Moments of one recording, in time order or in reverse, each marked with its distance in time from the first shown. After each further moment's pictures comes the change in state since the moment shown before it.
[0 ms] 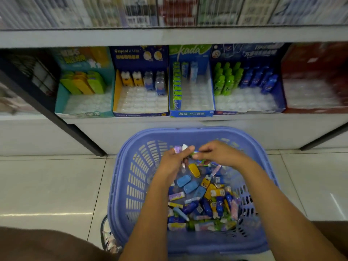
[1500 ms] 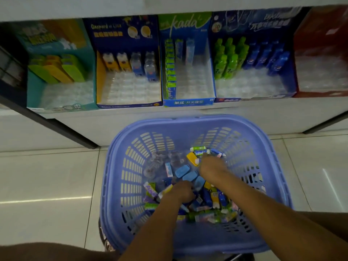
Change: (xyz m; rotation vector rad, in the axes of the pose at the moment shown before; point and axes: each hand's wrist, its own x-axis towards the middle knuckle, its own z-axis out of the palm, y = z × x) left_hand 0.018 -0.119 0.005 1.262 -0.481 -0.277; right_hand 0.045 0.093 0.079 -0.784 0.116 0.421
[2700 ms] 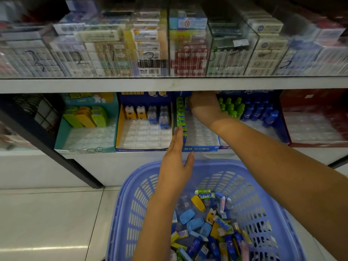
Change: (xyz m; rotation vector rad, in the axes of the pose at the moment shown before) left_hand -0.109 0.059 -0.166 -0.379 1.051 0.547; right_hand 0.037 -0.067 -0.309 0.321 0.680 -0.167
